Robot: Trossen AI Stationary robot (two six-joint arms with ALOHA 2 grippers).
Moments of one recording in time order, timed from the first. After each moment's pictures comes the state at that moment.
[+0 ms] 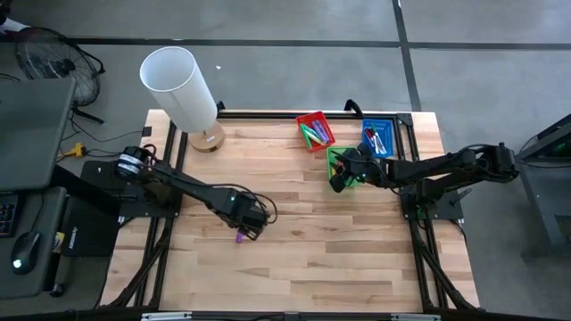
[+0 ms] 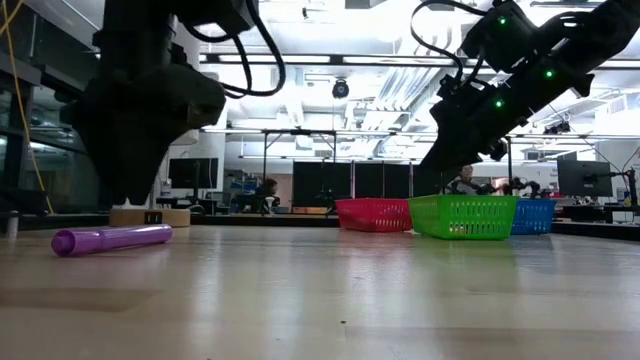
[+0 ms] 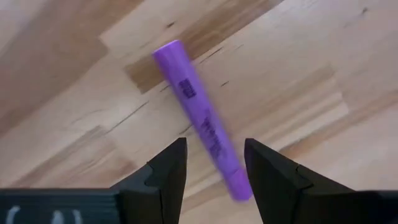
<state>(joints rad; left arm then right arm) -0.29 1.70 1.13 -0.93 -0.02 -1.28 -0.14 1.23 0.44 0.18 0.46 0.34</state>
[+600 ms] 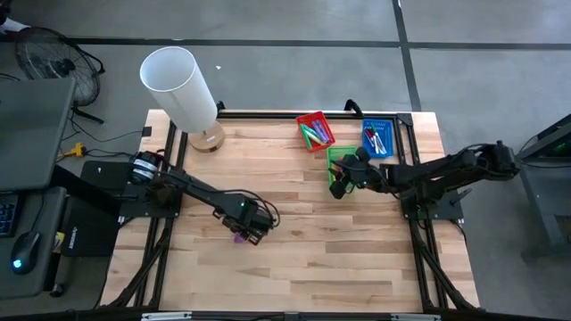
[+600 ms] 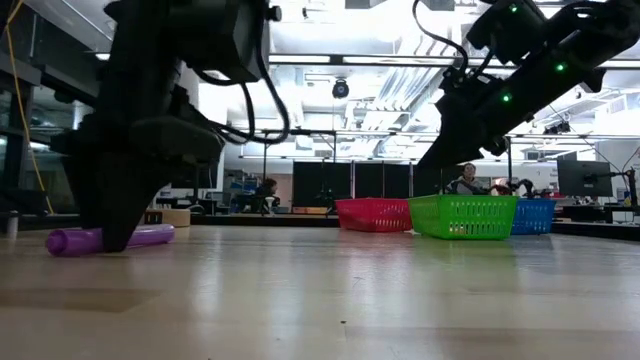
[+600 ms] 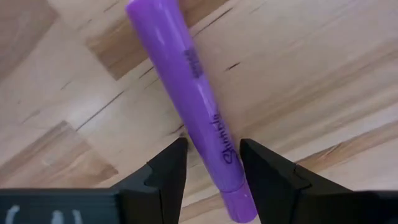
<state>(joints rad) -0.30 1.84 1.12 -0.87 0.09 -1.28 -0.05 1.23 0.44 0.19 0.51 0.34</state>
